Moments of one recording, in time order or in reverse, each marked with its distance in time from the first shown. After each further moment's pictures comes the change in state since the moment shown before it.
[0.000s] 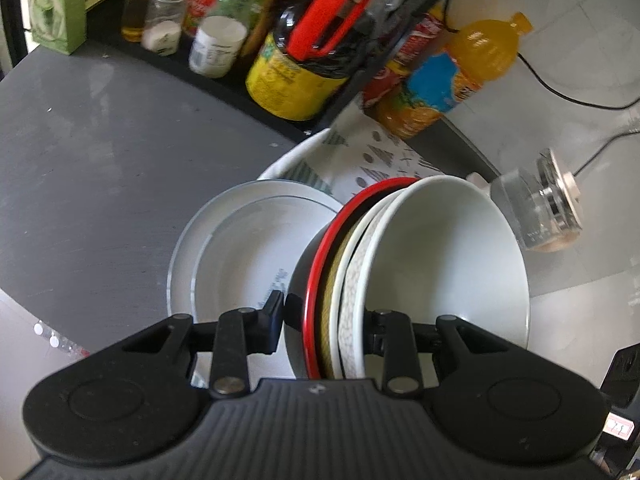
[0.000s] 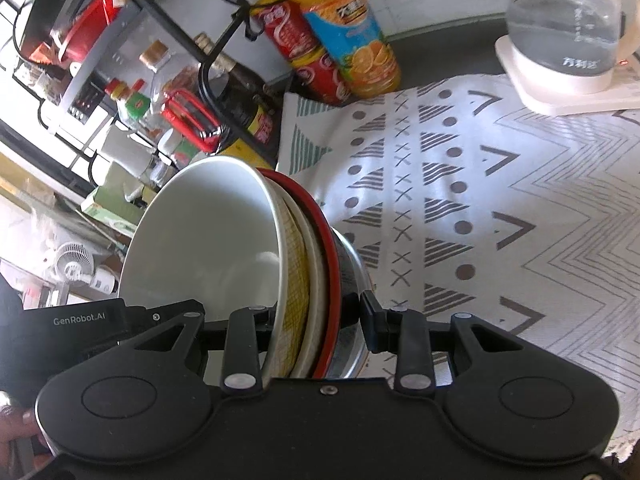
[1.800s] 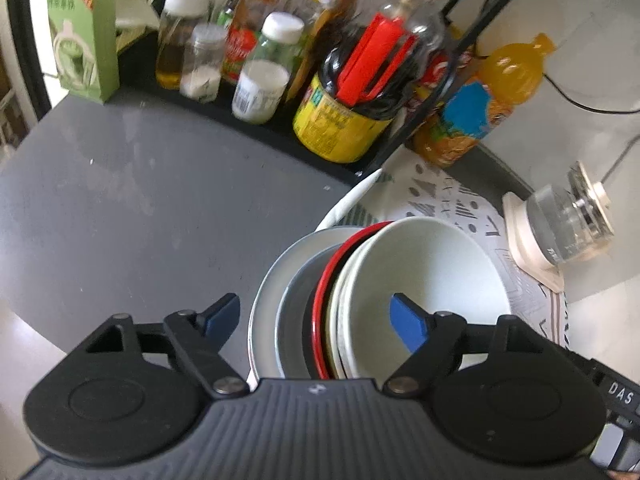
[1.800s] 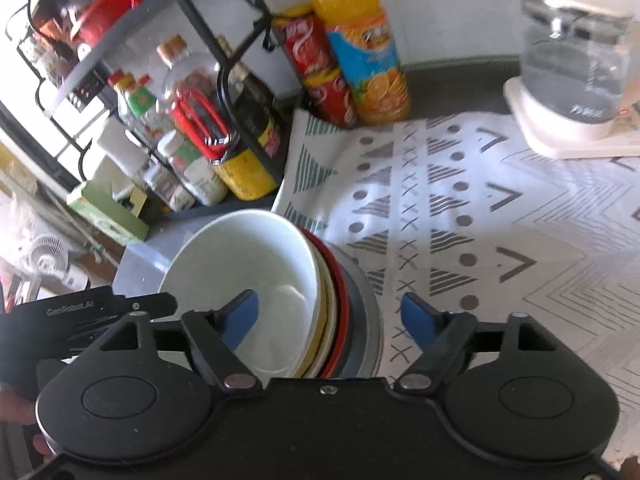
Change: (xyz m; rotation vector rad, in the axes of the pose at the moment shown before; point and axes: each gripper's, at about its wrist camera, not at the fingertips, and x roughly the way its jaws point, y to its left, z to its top) left arm -0.022 0.021 0.020 0.095 -0.092 0.092; right arm -0.005 0.032 -0.002 -0.078 -0.098 -0.104
